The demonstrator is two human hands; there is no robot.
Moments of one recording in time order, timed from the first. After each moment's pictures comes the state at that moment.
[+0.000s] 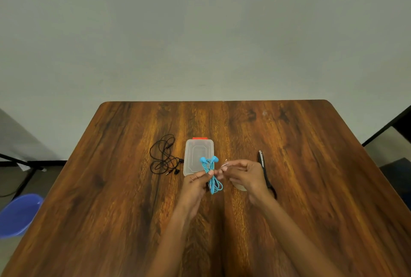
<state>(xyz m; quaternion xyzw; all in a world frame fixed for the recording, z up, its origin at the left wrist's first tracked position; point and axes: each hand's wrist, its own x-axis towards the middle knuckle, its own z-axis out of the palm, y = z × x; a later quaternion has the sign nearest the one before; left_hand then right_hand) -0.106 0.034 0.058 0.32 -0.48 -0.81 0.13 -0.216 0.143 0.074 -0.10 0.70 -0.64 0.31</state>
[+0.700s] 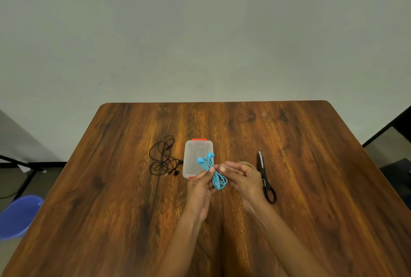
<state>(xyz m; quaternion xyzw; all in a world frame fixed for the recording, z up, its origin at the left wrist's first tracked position) -0.120 0.051 0.056 0.34 -0.36 -0.85 0.19 -0.203 0.139 0.067 -0.02 0.59 -0.74 0.32</state>
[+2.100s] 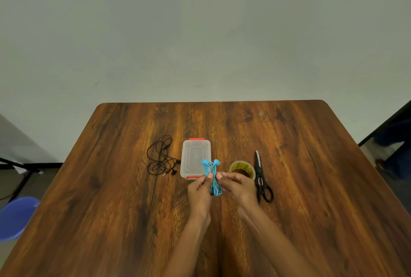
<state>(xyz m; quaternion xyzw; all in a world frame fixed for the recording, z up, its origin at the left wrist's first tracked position) -0.117 0.074 0.057 0.41 -0.45 -0.76 0.24 -0.189 0.142 0.047 0.01 0.65 -0.69 0.31</state>
